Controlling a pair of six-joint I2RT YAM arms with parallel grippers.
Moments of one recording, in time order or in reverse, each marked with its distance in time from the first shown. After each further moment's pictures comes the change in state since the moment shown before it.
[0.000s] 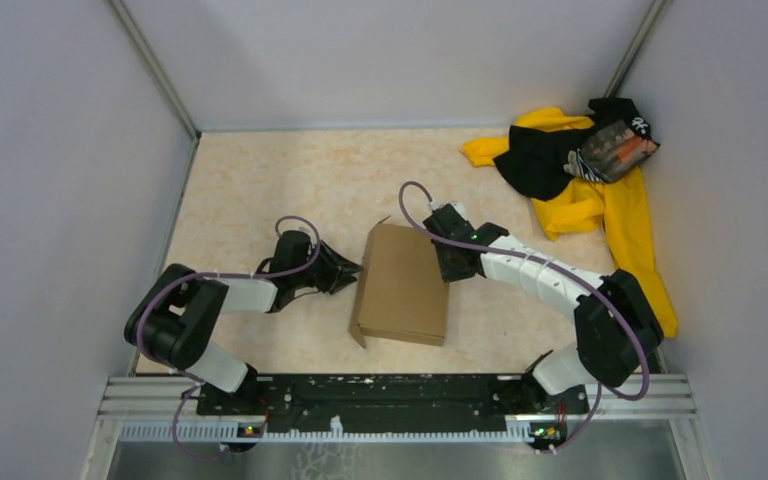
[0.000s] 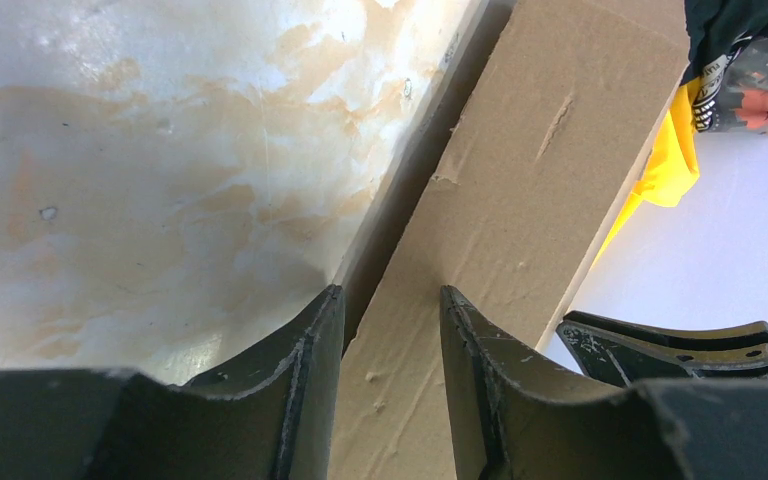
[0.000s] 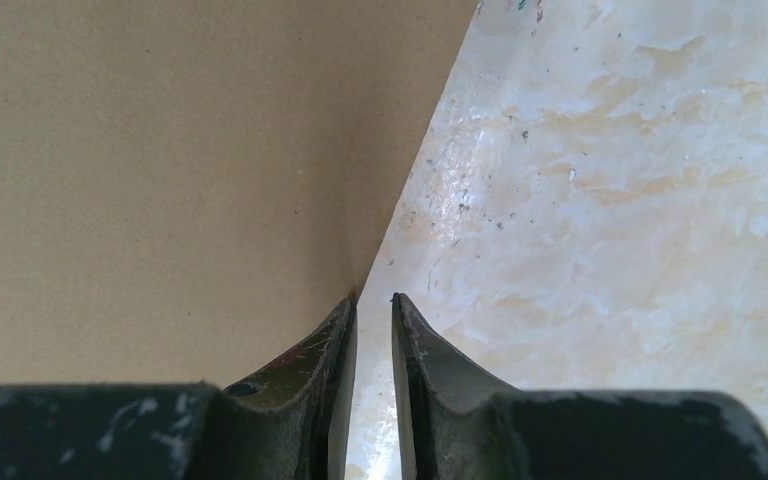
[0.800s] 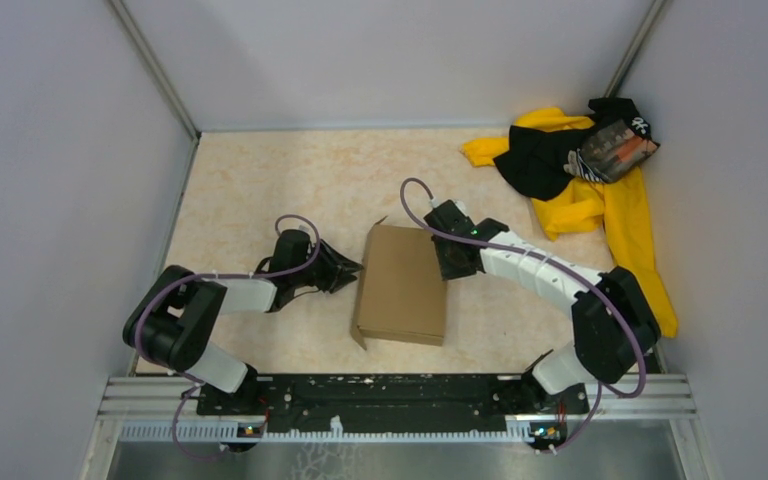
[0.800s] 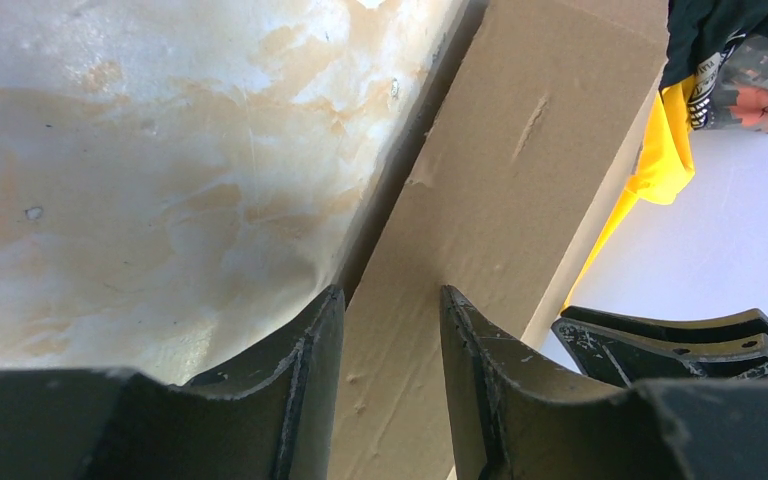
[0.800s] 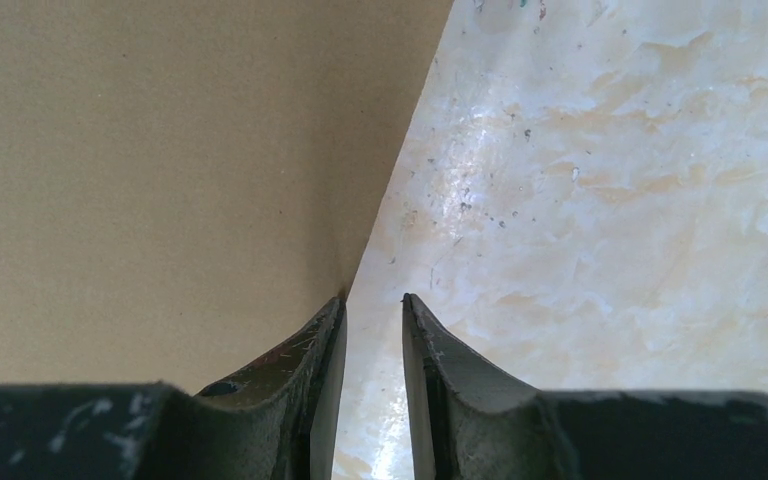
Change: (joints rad) left arm 0.000 -0.013 0.006 -0.012 0.002 0.003; right arm -0.008 -0.003 0.024 -0.021 -0.023 0.011
